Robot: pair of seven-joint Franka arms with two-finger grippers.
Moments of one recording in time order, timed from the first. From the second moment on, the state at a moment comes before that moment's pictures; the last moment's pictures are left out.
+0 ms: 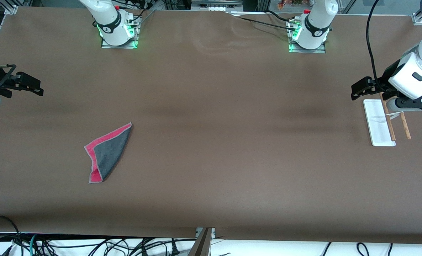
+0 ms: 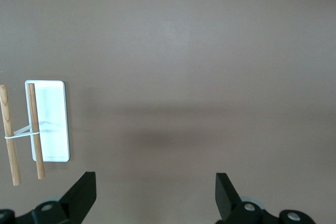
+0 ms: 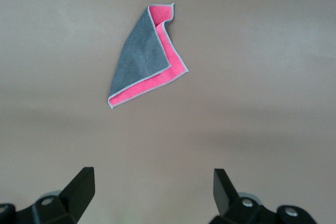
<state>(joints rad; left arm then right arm) -0.02 0.10 -0.07 -1.50 0.00 1.53 -0.13 -0.05 0.10 0.02 -1.51 -0.01 1.55 -0.11</state>
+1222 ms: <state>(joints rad) -0.02 0.10 -0.07 -1.50 0.00 1.53 -0.13 -0.05 0.11 0.02 -1.51 -0.01 1.57 -0.11</state>
